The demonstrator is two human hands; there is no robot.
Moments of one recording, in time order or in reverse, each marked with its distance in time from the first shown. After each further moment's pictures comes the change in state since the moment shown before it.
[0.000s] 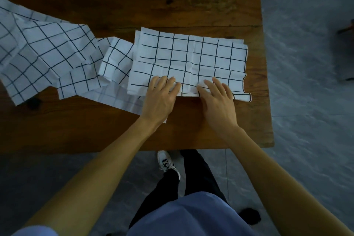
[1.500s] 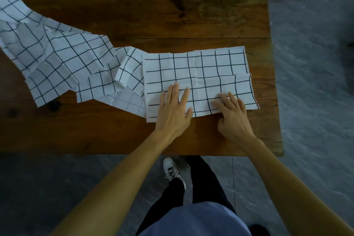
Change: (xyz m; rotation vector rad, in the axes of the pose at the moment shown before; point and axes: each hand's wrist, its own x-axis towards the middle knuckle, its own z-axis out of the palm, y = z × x) left_hand -0.013 0.026 -0.018 -0.257 -0.319 -0.338; right_hand -0.015 0.025 -0.001 0.107 -0.264 0.030
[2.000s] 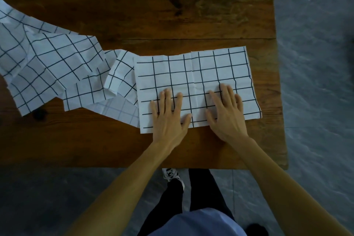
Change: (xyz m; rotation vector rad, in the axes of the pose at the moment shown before) left_hand 0.014 -0.004 0.034 0.076 0.017 -0.117; right_hand 0.040 0.003 0.012 -0.121 0.042 0.060
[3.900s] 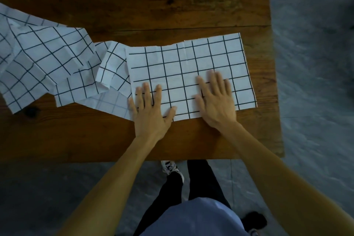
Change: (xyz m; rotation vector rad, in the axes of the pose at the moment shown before) left_hand -0.008 -0.033 0.002 0.037 -0.007 -0.116; right_hand 0.013 -0.008 0.012 -0.066 -0.068 0.001
